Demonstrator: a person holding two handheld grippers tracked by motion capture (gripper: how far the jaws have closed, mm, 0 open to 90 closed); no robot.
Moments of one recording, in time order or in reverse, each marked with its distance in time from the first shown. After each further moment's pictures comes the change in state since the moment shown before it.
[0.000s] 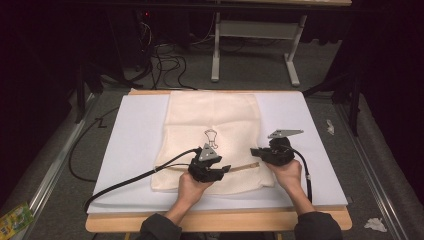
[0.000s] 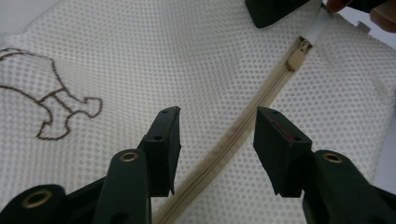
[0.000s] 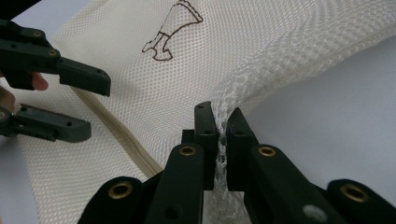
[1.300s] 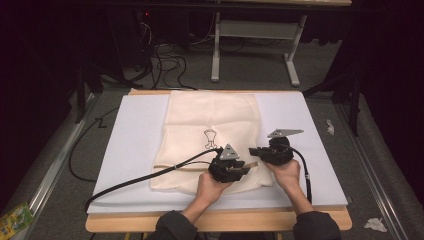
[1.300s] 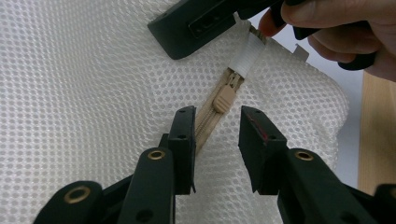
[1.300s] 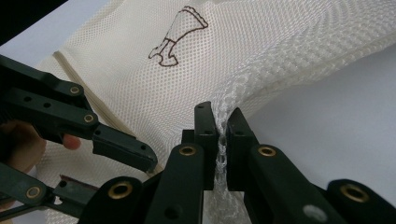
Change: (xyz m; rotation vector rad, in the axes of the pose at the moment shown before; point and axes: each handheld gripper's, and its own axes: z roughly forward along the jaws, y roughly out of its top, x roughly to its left) left arm -0.028 0.021 0.038 0.009 -0.134 0.012; right arm 0.000 0.001 0.002 -0.020 0.032 0.018
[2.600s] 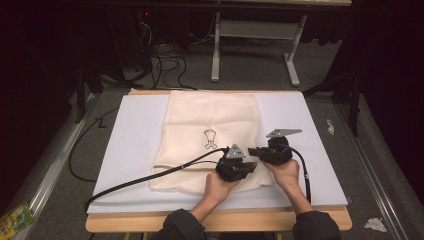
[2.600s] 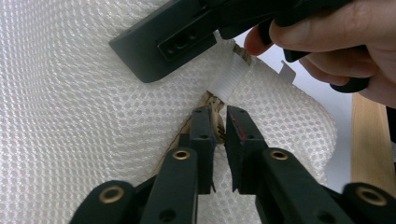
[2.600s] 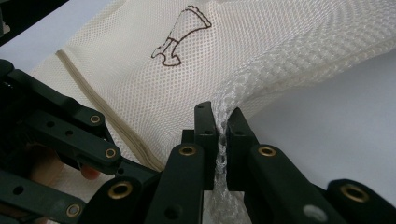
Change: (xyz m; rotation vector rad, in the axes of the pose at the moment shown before) left arm -0.003 0.006 0.017 -0.021 -0.030 -0.029; right arm 0.002 0.001 0.002 0.007 0.005 -0.004
